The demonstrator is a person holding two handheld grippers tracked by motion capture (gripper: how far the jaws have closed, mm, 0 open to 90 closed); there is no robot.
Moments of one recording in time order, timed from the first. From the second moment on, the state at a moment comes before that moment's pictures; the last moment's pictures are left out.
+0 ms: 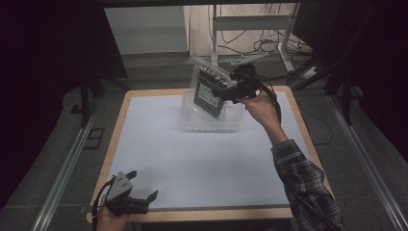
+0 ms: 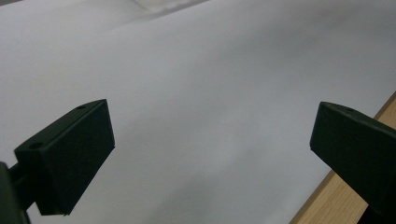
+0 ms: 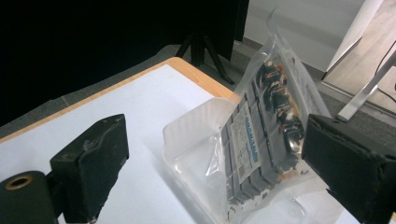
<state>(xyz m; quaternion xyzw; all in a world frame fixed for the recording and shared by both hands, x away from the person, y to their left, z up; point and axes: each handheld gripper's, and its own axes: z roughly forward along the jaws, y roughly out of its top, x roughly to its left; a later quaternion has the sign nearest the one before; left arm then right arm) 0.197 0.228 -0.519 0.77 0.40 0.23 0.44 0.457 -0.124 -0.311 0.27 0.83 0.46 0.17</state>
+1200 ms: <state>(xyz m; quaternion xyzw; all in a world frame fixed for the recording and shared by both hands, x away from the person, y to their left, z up) 0.198 0.225 -0.520 0.78 0.40 0.22 0.43 0.415 -0.160 -0.352 0.27 0.82 0.47 0.16</state>
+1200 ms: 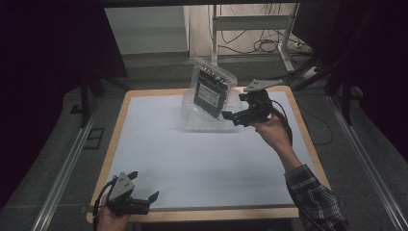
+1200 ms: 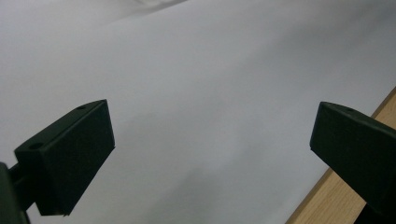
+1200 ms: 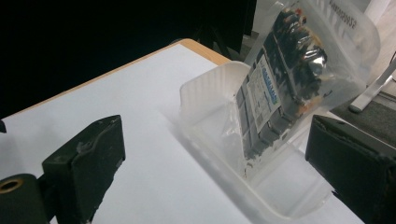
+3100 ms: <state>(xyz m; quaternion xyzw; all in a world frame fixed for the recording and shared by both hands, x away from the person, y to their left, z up) 0.197 0.223 -0.520 0.78 0.40 0.23 0.42 0.328 -0.222 -0.408 0.26 0.83 0.46 0.18</state>
